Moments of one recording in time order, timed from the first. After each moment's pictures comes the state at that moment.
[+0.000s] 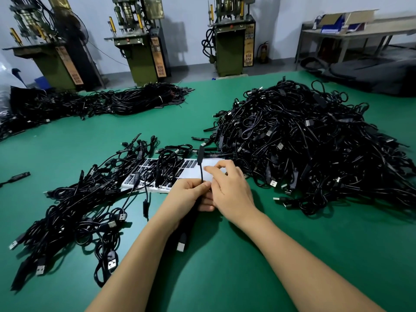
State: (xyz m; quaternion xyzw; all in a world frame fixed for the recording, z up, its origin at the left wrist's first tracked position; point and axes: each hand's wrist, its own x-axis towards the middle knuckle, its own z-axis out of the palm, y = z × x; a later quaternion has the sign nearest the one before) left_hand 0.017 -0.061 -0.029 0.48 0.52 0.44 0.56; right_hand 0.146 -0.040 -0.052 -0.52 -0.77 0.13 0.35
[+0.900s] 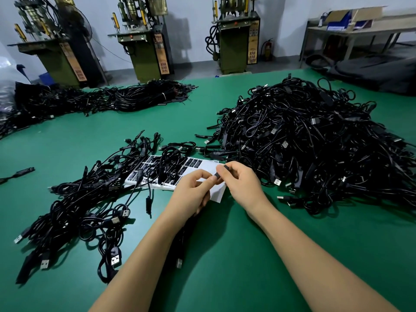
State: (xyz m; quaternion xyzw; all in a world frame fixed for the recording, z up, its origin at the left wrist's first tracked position) left_hand 0.016 -0.063 -0.033 0.56 0.57 0.42 0.43; right_hand 0.156 -0.026 -0.051 -0.51 -0.61 0.41 0.44
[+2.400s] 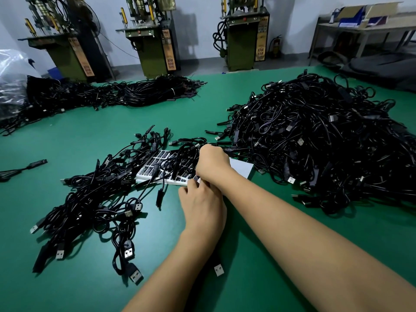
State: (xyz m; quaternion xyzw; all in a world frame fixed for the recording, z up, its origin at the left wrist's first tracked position) left_hand 0.038 -0.088 -0.045 0.65 0.75 0.11 -0.08; right_hand 0.066 0.002 0.004 -0.61 -0.75 0.21 0.15
